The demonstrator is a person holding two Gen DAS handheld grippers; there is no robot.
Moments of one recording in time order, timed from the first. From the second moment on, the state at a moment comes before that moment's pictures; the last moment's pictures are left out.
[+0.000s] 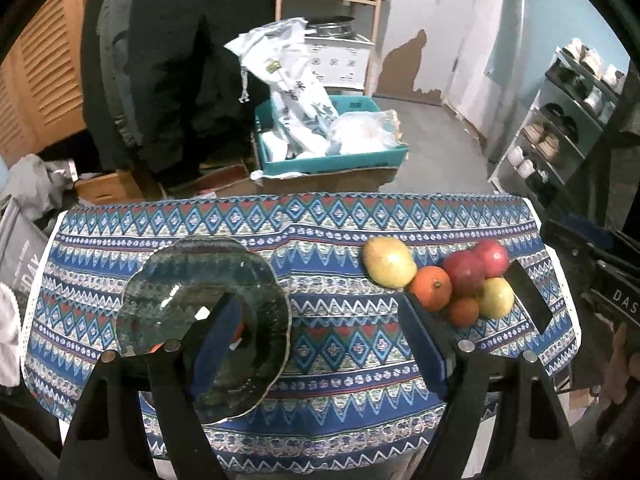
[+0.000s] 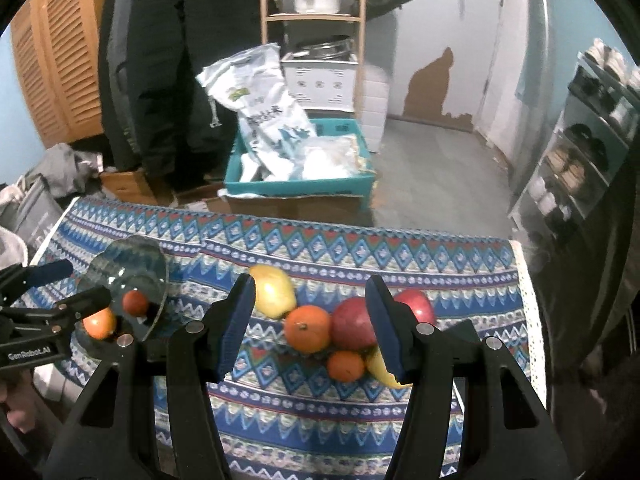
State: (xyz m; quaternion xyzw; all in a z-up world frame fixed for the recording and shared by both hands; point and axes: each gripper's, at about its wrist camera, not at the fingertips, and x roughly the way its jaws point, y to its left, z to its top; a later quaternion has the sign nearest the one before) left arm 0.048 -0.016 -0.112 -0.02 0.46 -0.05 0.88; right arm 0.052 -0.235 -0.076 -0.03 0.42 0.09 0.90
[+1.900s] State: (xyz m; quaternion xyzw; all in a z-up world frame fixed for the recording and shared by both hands) left arm 0.179 -0.096 -0.195 -0.02 0.58 -0.08 0.81; right arm 0.152 -0.352 -0.197 -0.03 0.59 0.06 0.81
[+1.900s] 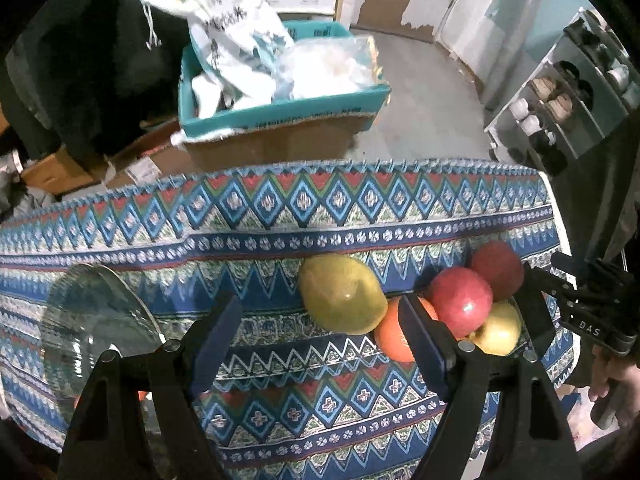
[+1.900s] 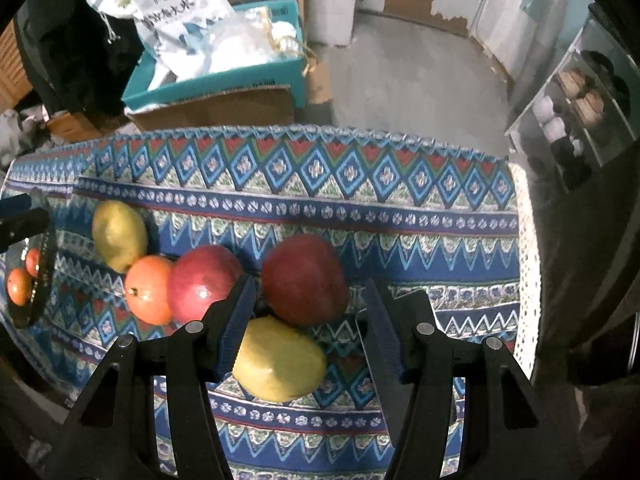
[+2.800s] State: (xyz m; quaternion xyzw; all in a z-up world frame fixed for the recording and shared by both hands) left arm 0.210 -0.114 -0.284 -0.08 0.65 -0.11 0.75; right arm 0.182 -0.347 -0.265 -0.02 0.63 0.09 0.77
